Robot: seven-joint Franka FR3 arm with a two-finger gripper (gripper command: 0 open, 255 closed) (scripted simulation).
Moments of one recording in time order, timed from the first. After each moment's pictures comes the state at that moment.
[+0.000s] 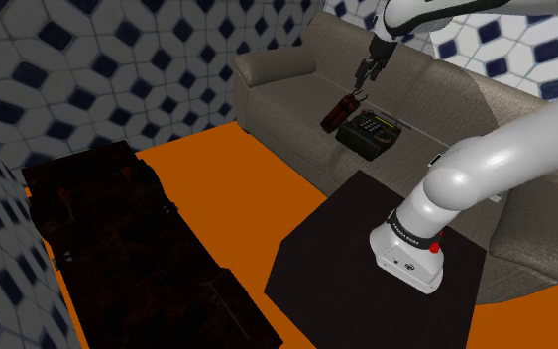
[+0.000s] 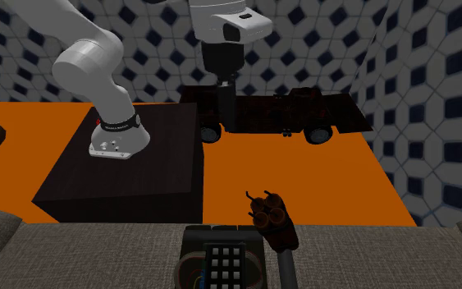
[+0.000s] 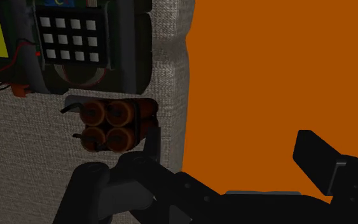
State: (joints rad) arm -0.11 -0.43 -0.42 -2.41 -0.30 2.14 -0.31
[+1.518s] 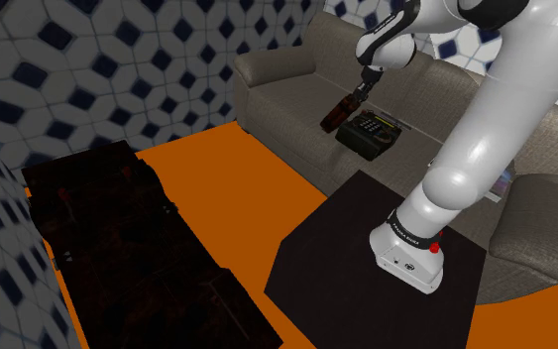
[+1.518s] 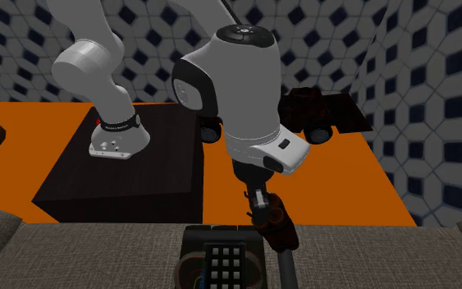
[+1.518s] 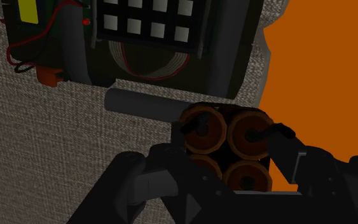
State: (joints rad) arm -0.13 0.16 -0.63 -2.21 0.08 2.53 -0.83
